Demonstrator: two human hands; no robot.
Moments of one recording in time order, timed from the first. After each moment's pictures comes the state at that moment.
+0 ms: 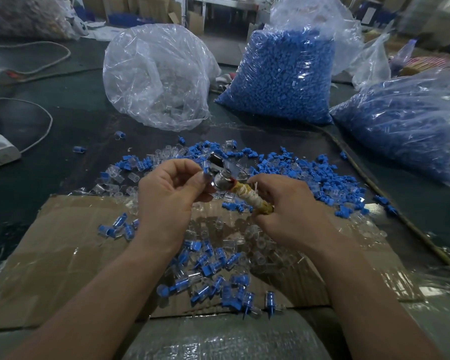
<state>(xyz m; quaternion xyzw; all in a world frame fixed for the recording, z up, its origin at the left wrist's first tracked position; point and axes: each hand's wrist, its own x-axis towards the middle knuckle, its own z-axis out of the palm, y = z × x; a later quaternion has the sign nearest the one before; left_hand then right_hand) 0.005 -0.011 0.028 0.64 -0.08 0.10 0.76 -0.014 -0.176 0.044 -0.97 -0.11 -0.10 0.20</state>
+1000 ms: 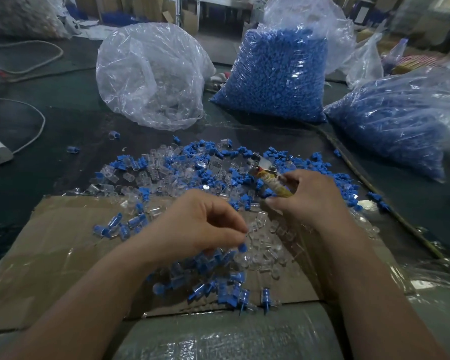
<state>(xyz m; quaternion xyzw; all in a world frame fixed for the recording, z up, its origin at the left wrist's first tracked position) -0.004 -0.006 0.035 0.75 -0.27 -0.22 0.57 0.008 -0.222 0.032 -0.98 0.10 -0.08 0.17</state>
